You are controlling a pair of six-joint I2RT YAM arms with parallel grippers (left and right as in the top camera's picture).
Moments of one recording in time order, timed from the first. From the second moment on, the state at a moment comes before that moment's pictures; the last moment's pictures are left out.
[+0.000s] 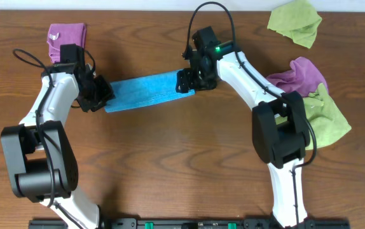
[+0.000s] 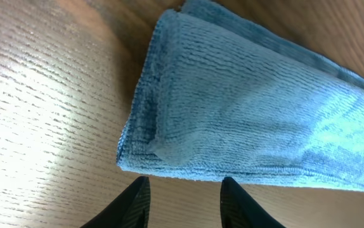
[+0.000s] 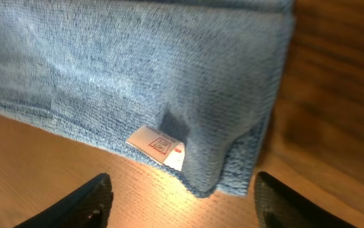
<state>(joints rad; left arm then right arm) 0.11 1.87 1.30 -0.81 0.30 -0.47 0.41 2.28 1.85 -0.88 -0.37 0.19</state>
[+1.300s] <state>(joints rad) 0.01 1.85 1.31 -0.69 0.17 -0.49 0.50 2.37 1.90 -0.88 -0.05 0.04</state>
